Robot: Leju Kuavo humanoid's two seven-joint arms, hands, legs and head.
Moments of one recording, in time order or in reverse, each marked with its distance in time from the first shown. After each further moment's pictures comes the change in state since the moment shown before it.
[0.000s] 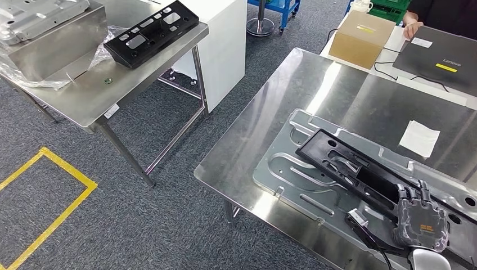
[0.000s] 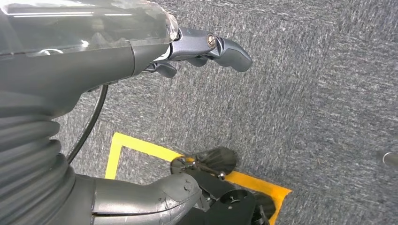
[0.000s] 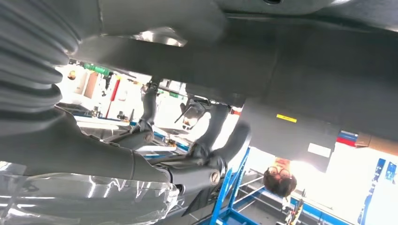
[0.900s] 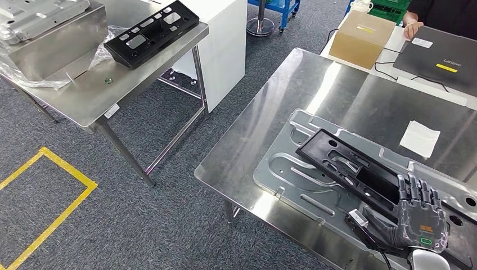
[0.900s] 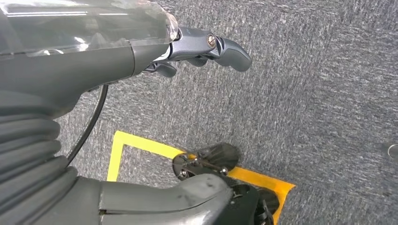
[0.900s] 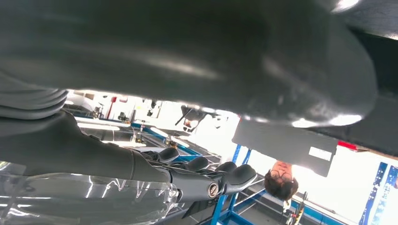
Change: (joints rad) left arm -0.004 0.035 -0.030 0.089 0.011 0.039 0.007; right arm 0.000 0.000 0.001 0.011 -0.004 -0.001 0.006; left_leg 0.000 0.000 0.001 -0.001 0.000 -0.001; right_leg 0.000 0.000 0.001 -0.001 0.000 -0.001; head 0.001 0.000
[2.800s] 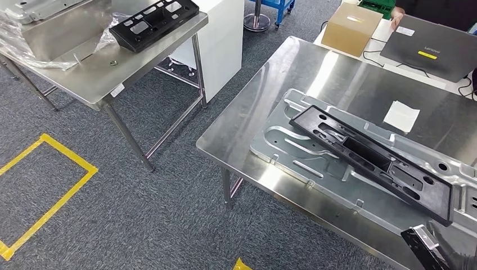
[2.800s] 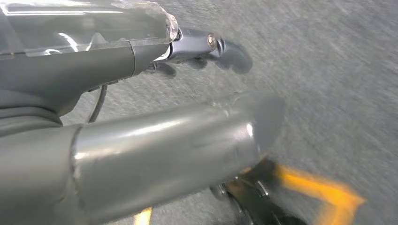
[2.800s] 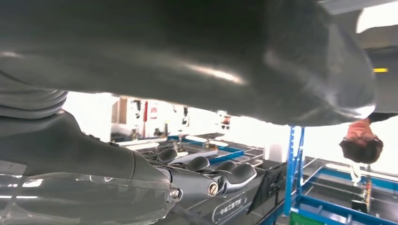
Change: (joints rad) left arm -0.025 -0.012 -0.055 0.097 0.012 0.102 0.095; right arm 0.060 0.256 -0.468 -0.229 -0.222 -0.038 -0.371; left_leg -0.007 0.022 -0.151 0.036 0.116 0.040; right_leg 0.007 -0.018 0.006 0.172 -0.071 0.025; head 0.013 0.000
